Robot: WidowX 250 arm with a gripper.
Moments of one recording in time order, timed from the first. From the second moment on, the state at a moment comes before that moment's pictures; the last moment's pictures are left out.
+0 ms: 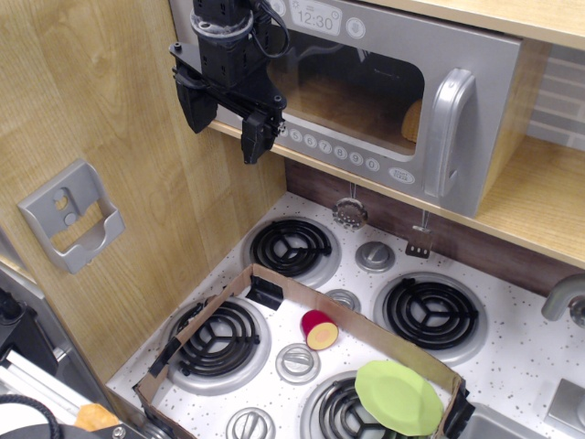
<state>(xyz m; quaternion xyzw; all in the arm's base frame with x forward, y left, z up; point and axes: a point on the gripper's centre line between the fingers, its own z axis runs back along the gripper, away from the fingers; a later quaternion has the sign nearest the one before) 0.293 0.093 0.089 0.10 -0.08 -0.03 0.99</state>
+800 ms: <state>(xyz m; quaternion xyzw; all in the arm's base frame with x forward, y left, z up) 0.303 0.043 0.084 0.03 -0.08 0.01 1.00</state>
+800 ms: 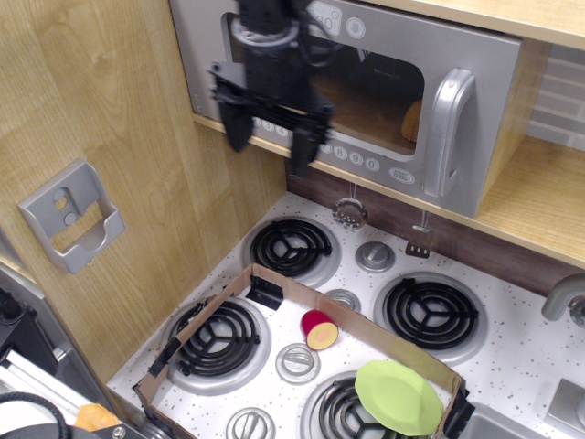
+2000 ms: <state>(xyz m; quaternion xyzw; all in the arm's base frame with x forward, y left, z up) 0.322 -0.038 0.109 0.01 -0.13 0.01 0.99</state>
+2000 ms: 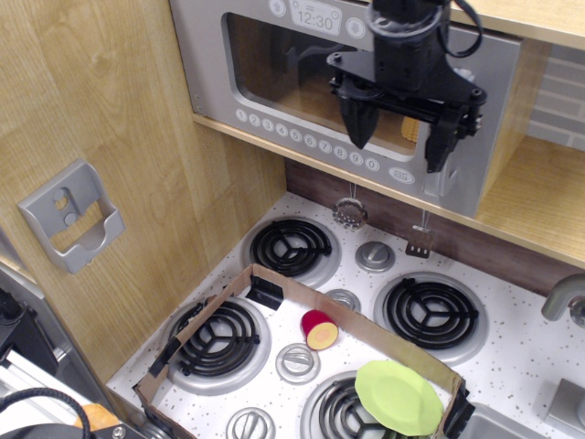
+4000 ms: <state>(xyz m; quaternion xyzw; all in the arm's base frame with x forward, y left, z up) 0.347 -0.042 0.110 0.00 -0.15 0.01 0.99</state>
